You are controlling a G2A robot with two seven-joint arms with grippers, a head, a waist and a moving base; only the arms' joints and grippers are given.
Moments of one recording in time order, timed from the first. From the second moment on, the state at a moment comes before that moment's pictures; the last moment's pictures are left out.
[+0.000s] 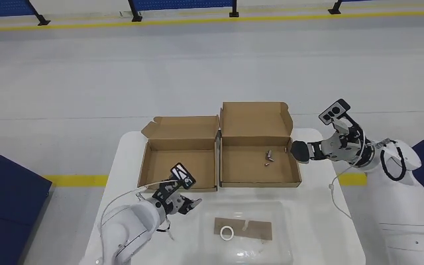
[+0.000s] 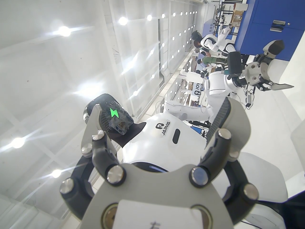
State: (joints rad) left arm 1.50 -1.16 -1.25 -2.11 1.34 -0.39 -0.83; right arm -1.13 -1.01 1.62 -1.52 0.91 0.26 1.43
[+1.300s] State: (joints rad) left arm 1.05 -1.24 -0.81 -1.97 0.97 -0.39 -1.39; right arm -1.13 -1.01 1.62 -1.52 0.91 0.26 1.43
